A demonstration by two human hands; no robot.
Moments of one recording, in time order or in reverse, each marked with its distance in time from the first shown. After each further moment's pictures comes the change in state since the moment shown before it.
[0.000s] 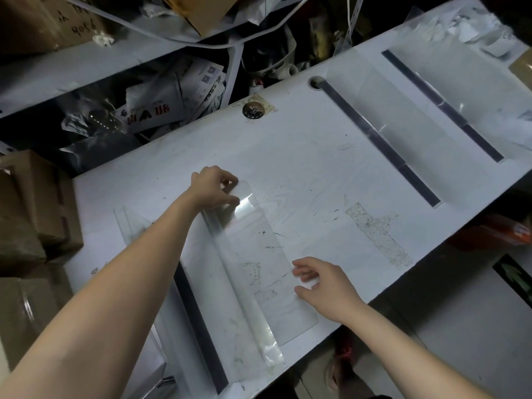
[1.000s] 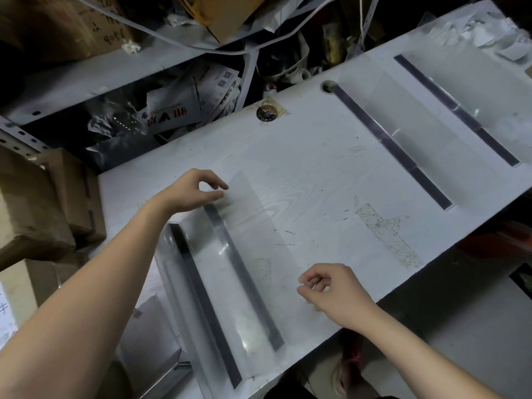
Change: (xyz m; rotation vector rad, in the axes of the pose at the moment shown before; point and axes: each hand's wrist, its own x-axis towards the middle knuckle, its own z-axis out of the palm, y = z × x) left_hand -0.048 -0.050 -0.043 -0.219 -0.018 0.136; right_hand -0.026 -0.029 -0.003 0.193 0.018 0.025
